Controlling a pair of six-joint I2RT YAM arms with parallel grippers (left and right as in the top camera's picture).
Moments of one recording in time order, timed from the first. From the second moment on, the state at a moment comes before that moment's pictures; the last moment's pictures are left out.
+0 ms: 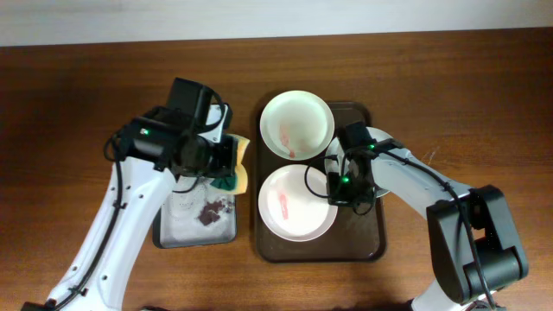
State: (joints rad) left arm -0.33 1.50 1.44 -1.15 0.20 -0.24; right arm 0.29 1.80 1.02 -0.74 -0.27 0.33
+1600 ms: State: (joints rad) left arm -0.68 1.96 1.30 -0.76 0.16 -0.58; right arm 0.26 1.80 1.02 -0.76 -0.31 0.36
